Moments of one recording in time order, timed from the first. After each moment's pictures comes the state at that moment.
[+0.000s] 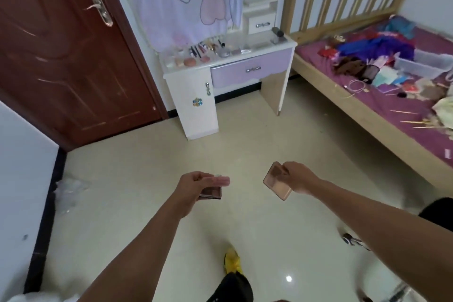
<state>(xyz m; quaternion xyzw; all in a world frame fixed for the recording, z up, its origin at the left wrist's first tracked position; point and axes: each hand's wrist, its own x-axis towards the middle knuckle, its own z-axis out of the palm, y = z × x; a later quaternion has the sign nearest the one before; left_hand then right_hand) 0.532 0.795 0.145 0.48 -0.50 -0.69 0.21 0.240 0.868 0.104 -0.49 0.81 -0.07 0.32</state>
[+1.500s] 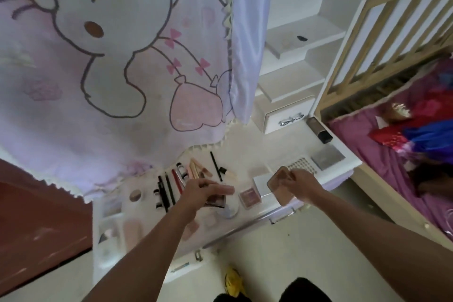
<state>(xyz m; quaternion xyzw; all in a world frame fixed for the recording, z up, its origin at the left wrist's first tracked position) 0.122 -0.135 0.132 0.51 -0.53 -0.66 0.11 -0.148 -0.021 0.102 -0.38 0.85 -0.14 0.34</state>
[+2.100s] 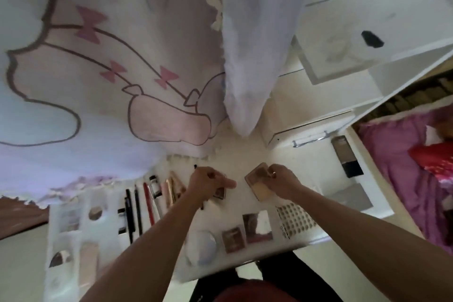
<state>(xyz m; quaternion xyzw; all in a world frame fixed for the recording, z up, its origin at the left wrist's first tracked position) -0.021 -0.271 0.043 0.63 -0.51 -0.58 0.03 -0.237 -0.193 0.019 -0.40 0.79 -0.07 0.46</state>
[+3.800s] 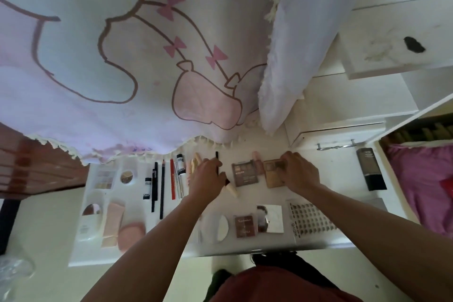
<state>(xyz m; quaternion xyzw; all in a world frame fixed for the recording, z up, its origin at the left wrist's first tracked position) 0.019 -0.228 0.065 0.67 -0.68 -0.31 0.04 -0.223 -0.198 0.040 -0.58 0.78 -0.02 0.25</state>
